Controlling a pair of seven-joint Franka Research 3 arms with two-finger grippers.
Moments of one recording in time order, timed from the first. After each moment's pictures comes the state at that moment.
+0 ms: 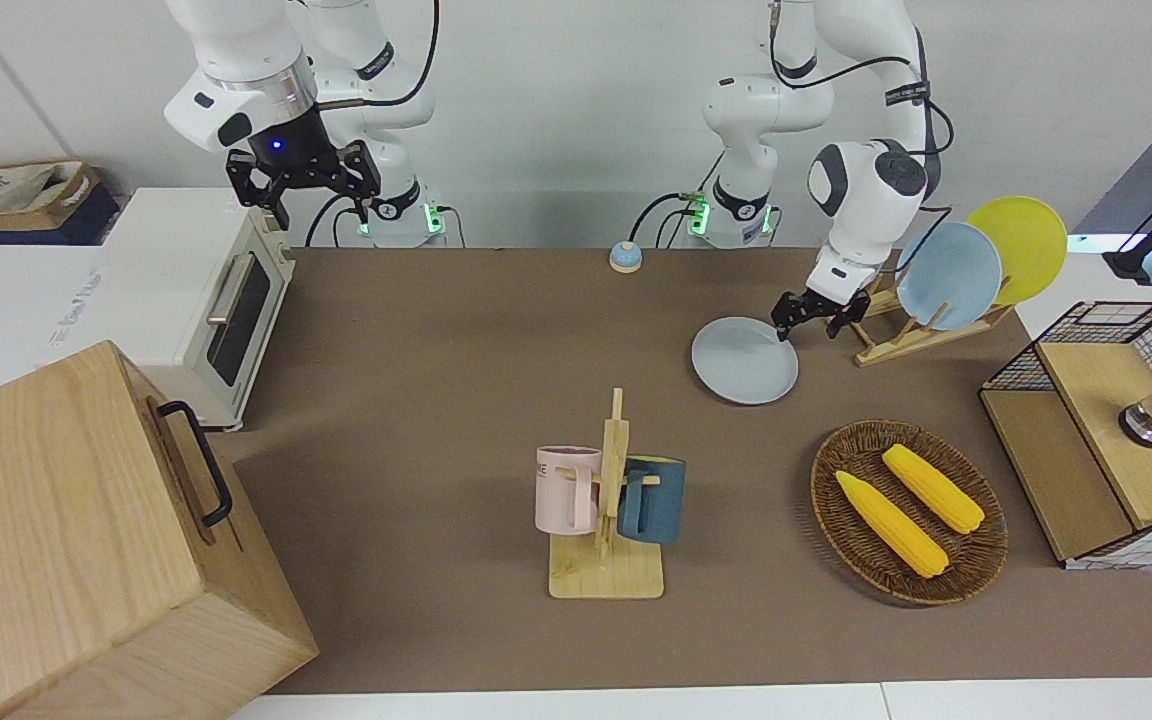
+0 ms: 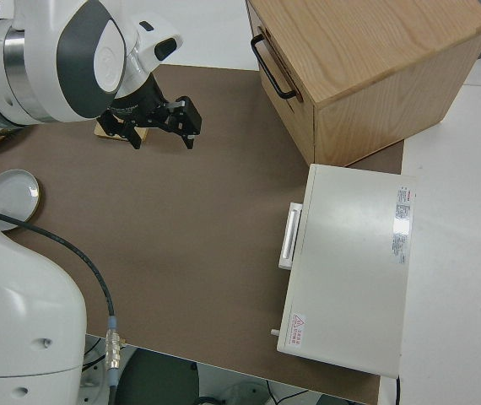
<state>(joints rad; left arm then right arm) 0.01 -0.14 -0.05 -2.57 -0.09 2.45 0.00 0.03 0.00 0.09 -1.47 0.00 1.39 0.03</state>
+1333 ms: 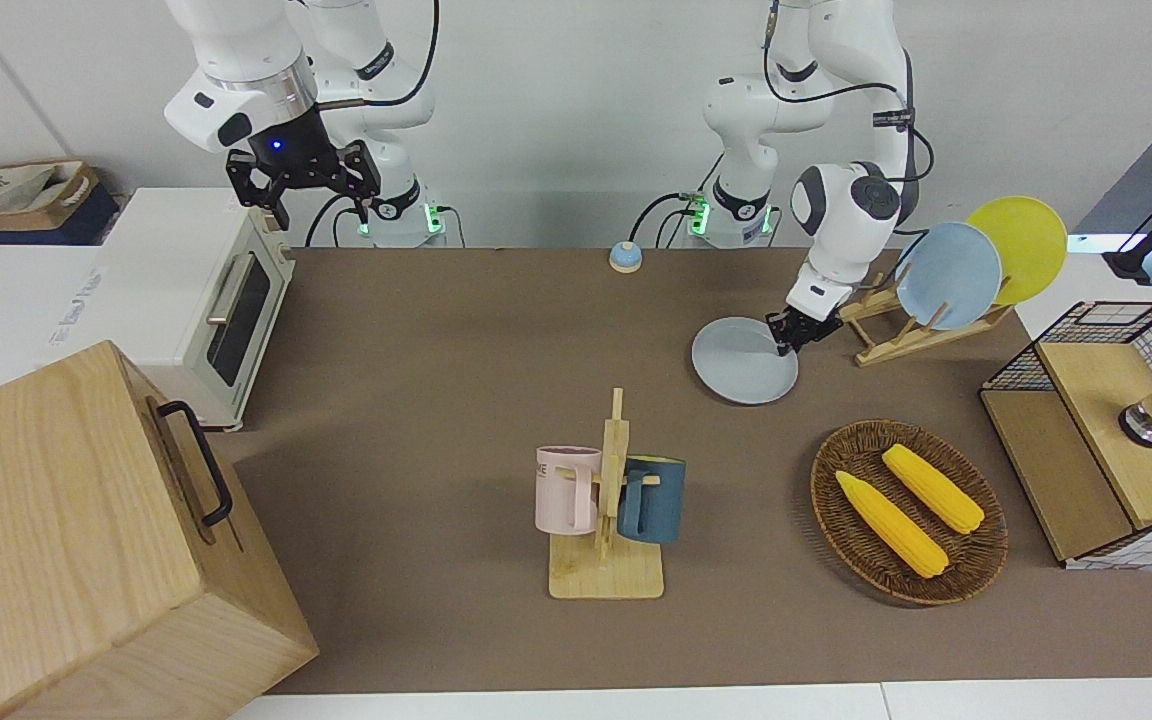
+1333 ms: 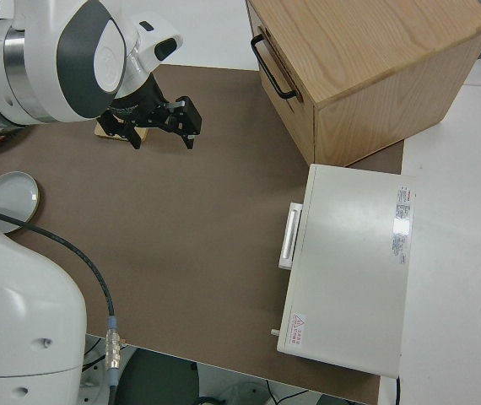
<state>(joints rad) 0.00 -0.10 -0.05 -2.56 -0.10 2.50 -0.01 0.03 0.00 0.09 -1.47 0.00 1.39 0.03</state>
